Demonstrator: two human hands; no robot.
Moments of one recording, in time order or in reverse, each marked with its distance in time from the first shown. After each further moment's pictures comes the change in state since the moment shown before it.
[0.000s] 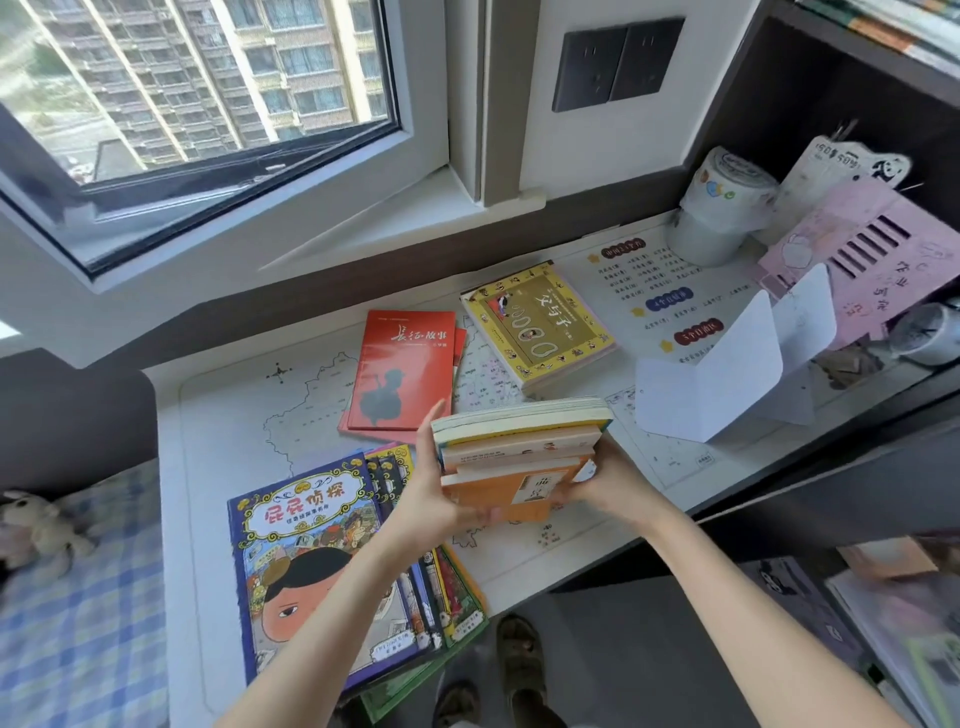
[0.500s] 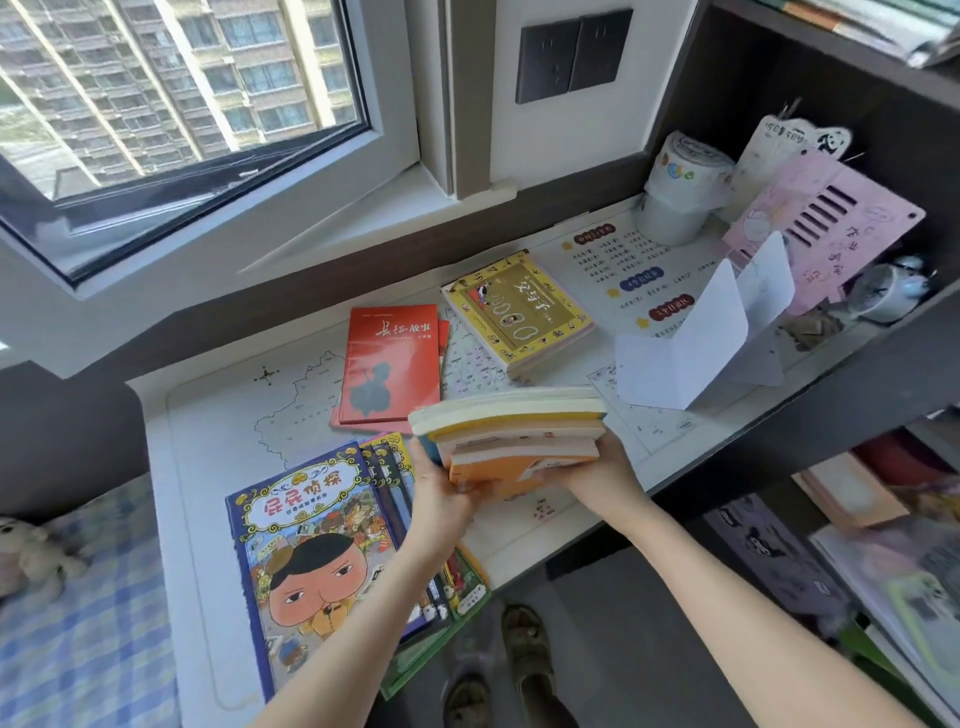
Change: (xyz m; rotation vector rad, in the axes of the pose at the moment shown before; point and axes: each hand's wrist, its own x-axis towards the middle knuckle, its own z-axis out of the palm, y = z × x) left_hand -0.005 -0.030 0.030 -0.089 0.229 -0.011; right_hand -0.031 0.010 0.025 0.152 0.251 -0.066
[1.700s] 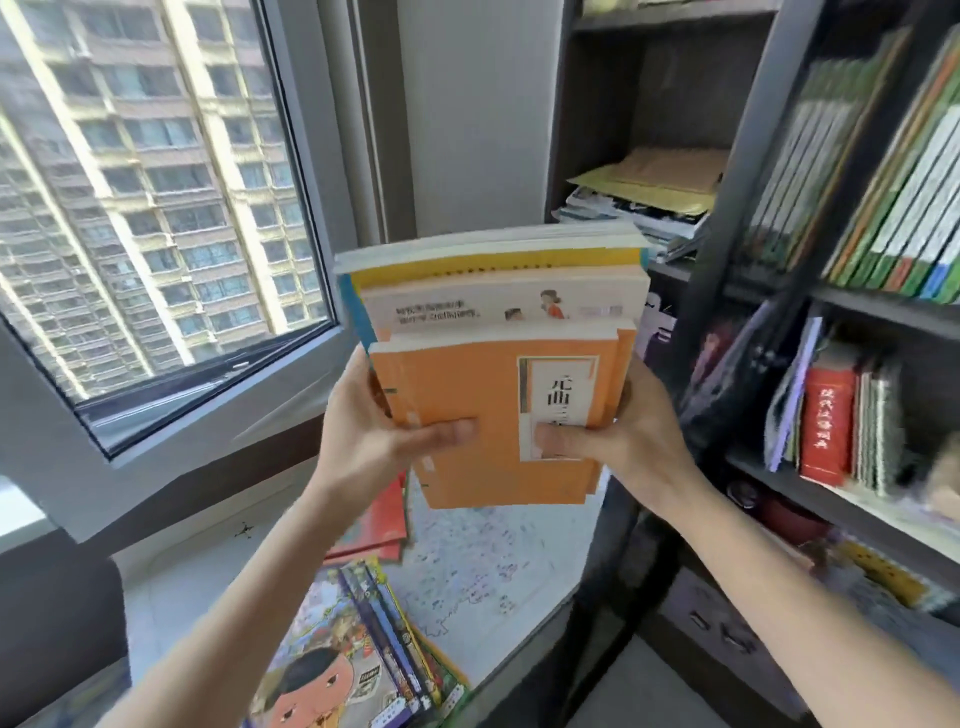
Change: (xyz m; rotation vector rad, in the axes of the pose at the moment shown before) left_hand -0.113 0.252 -0.062 -0.035 -0.169 0.747; right_hand -0.162 -0.230 -0.050 0.116 0.169 -0.592
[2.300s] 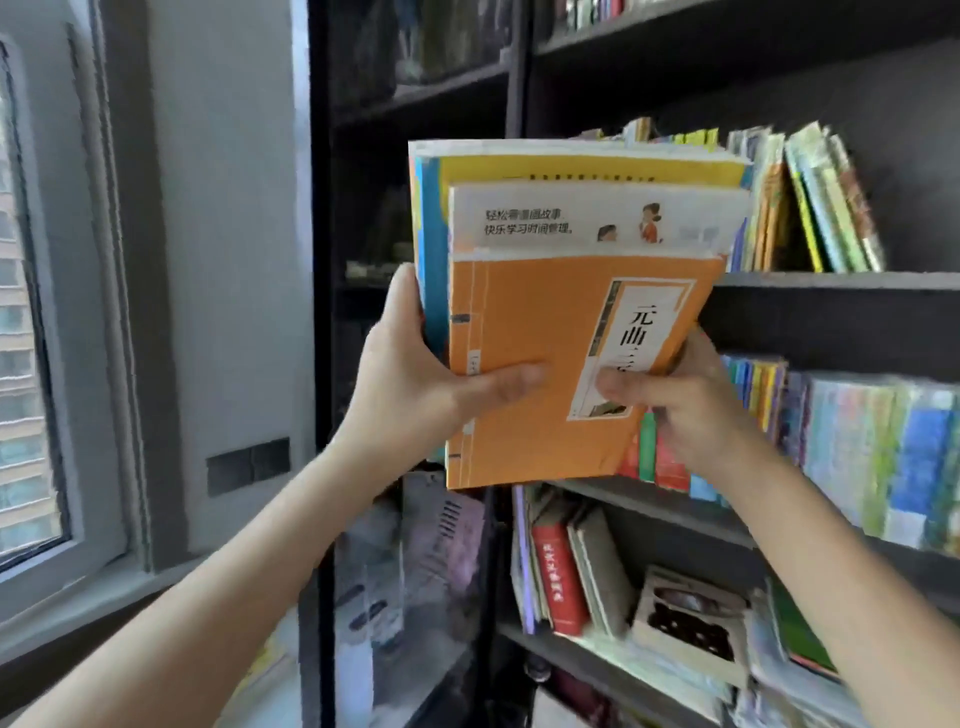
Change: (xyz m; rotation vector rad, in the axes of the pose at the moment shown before) left_hand -0.009 0.259 0.261 -0.134 -0.177 0.624; right_hand -0.076 -0.203 -0.293 -0.103 0.234 -0.419
